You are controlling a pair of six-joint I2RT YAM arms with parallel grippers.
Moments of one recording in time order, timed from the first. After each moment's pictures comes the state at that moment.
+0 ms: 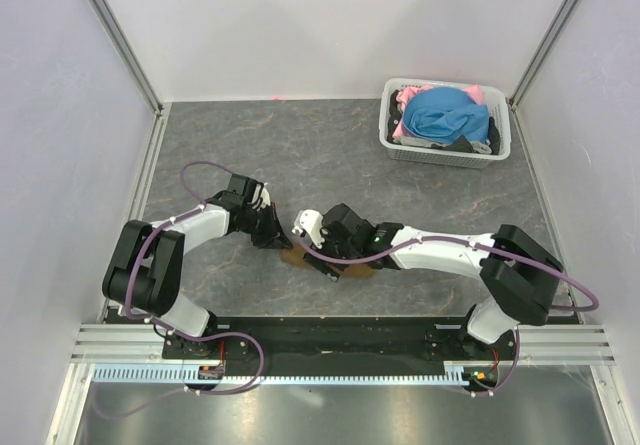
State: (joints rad) left arm -0.30 1.55 0.74 -0.32 0.51 -0.53; right arm 1.01 1.58 0.92 -0.16 -0.07 -0.14
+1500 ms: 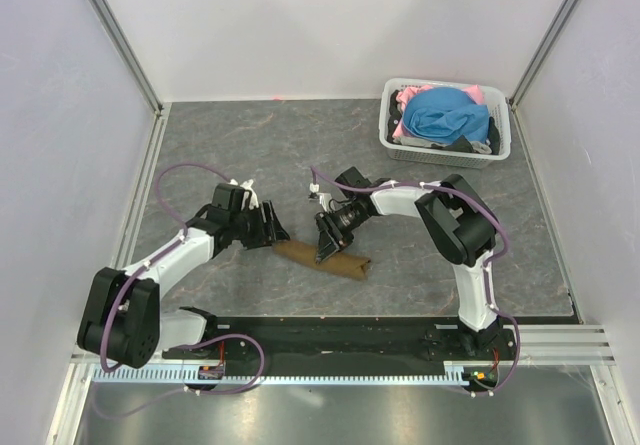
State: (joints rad) left arm -0.30 1.26 0.60 -0.24 0.34 -0.52; right arm 0.65 2.07 1.24 -0.39 -0.93 0.10
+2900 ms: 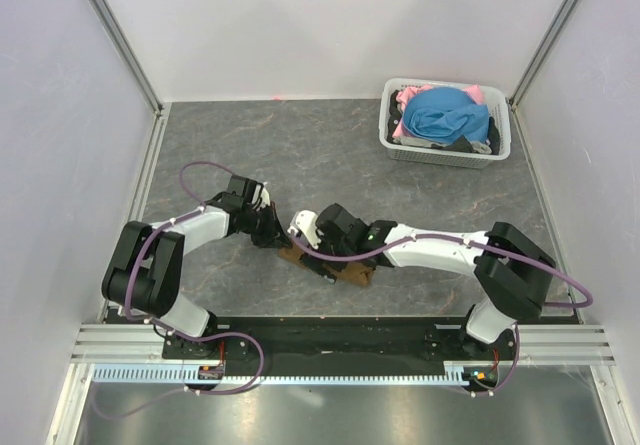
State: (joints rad) left arm -0.30 1.54 0.72 -0.27 0.49 -0.53; right arm 1.01 1.62 0.99 -0.24 -0.09 -0.11
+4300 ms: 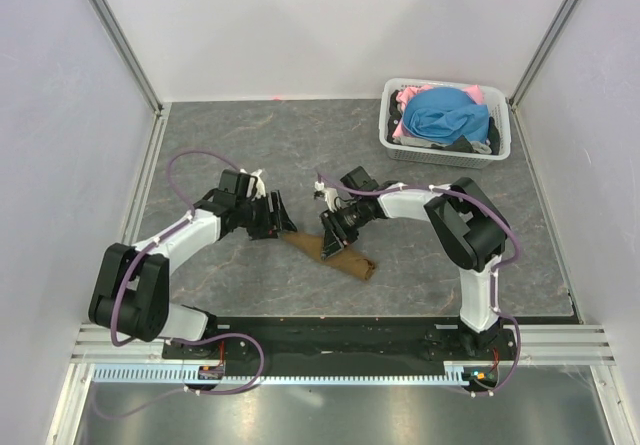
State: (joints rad) left arm -0.30 1.40 0.75 -0.29 0.42 -0.48; right arm 0.65 1.98 1.16 -0.31 -0.79 0.06
